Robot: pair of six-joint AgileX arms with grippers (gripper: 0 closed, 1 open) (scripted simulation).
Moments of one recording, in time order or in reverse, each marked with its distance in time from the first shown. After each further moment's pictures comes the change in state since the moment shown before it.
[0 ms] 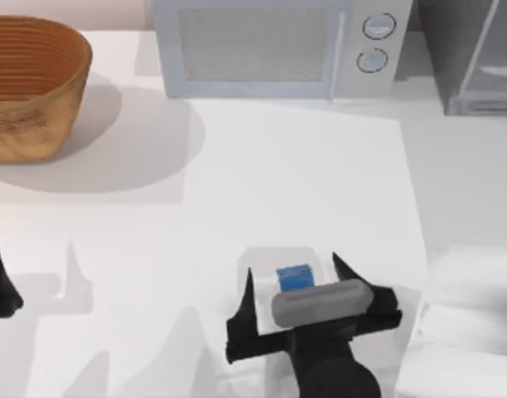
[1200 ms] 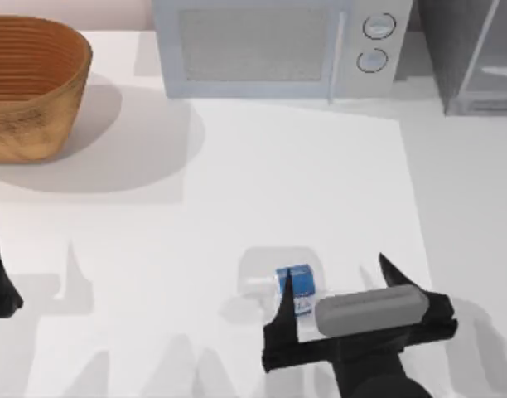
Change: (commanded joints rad) left arm 0.000 0.000 0.000 0.000 0.000 0.000; right arm 0.071 -0.305 -0.176 -0.150 0.108 0.010
